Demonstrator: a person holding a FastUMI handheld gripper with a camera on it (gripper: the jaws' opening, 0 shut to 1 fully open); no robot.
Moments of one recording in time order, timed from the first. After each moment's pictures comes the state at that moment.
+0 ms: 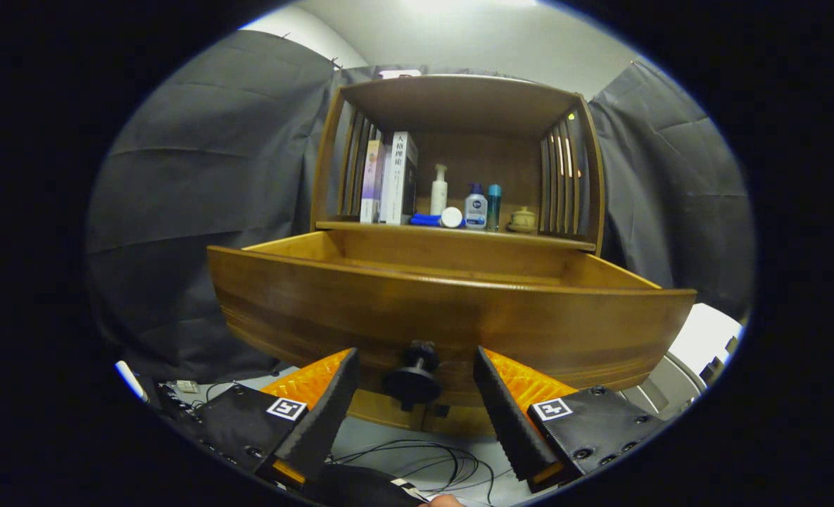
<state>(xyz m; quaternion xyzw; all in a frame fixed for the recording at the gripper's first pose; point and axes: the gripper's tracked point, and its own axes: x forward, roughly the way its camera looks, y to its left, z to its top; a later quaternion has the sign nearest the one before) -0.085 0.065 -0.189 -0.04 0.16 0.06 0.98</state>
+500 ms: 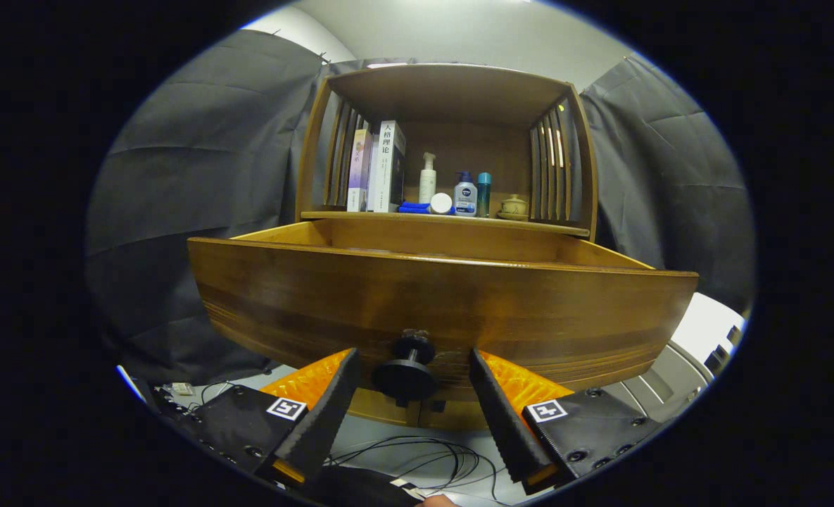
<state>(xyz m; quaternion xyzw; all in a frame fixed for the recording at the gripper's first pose) -0.074 0.062 -0.196 -0.03 0.16 0.04 0.99</state>
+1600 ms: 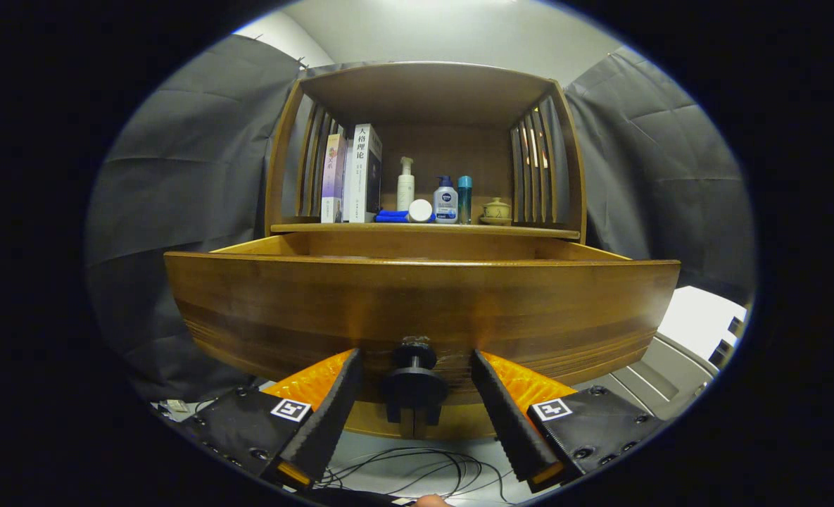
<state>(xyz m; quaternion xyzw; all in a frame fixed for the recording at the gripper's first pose) -0.034 0.056 -0.192 -0.01 0.15 0.00 0.99</state>
